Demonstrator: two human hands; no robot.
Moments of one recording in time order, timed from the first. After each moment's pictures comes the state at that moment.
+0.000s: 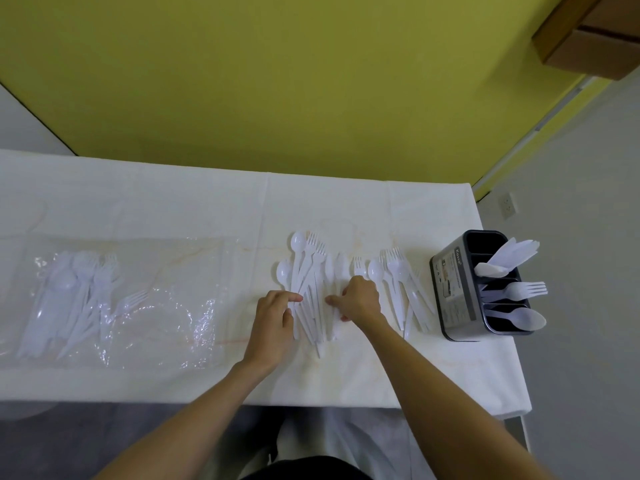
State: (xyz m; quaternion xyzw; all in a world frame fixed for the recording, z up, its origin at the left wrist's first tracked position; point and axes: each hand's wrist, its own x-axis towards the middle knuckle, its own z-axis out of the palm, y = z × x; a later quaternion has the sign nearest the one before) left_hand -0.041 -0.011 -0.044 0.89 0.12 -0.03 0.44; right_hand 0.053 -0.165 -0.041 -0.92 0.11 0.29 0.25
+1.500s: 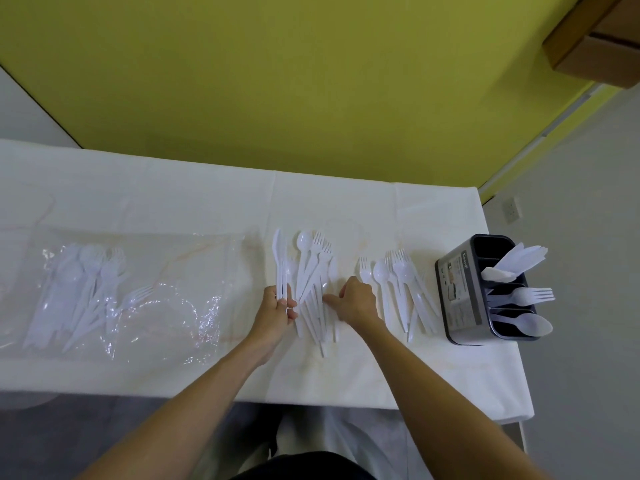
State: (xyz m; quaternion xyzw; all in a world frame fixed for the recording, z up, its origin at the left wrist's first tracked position) left_hand -0.024 -0.002 -0.041 0.68 0.31 -0.14 0.65; right_hand 0.049 -0.153 -0.060 -0.92 0.09 0.28 0.26
